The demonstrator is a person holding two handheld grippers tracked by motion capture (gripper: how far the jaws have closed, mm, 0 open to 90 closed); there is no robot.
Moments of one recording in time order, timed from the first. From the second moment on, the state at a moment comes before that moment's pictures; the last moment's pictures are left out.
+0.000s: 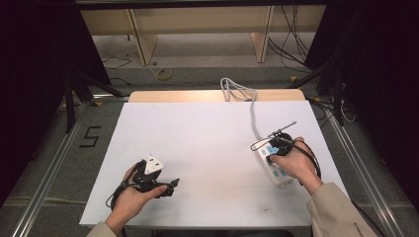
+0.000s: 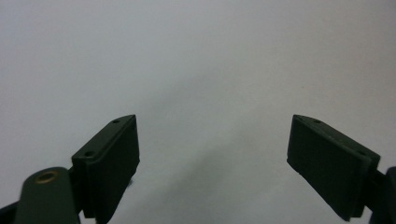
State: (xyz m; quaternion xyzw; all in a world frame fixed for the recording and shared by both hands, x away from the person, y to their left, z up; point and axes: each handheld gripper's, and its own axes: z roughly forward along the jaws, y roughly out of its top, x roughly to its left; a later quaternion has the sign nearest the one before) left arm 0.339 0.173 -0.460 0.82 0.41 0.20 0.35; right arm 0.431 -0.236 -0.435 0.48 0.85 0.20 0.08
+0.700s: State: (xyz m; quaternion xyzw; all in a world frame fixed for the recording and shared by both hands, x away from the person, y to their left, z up) left arm 0.339 0.173 -0.460 0.82 0.41 0.20 0.35; right arm 0.431 -0.237 -0.434 0.48 0.85 0.20 0.08
